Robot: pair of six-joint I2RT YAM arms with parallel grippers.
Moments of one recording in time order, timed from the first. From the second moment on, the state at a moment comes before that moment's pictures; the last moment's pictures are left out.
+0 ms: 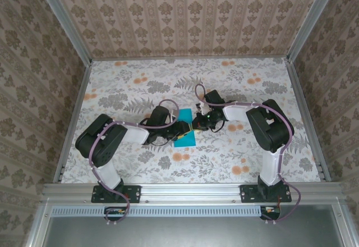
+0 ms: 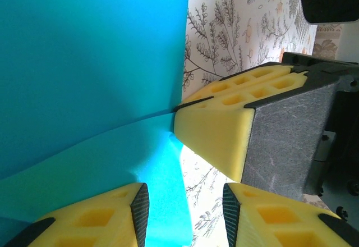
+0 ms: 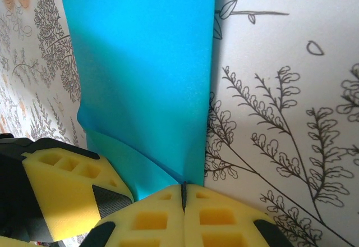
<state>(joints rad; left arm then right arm) -0.68 1.74 0.64 0.39 0.55 -1.06 0.45 1.93 1.07 -0.28 -0.60 0.49</state>
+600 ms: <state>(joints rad) -0.69 1.74 0.62 0.42 0.53 -1.08 0.46 1.94 1.07 -0.28 -0.61 0.50</state>
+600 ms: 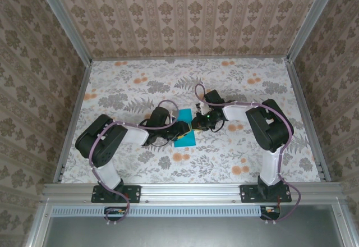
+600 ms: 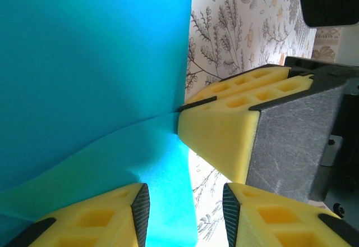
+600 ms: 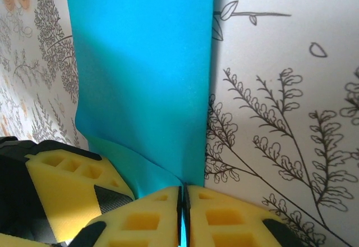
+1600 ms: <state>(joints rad) -0.73 1.71 0.59 0.40 0.39 -1.15 0.61 1.66 0.88 -0.32 -0.54 0.62</state>
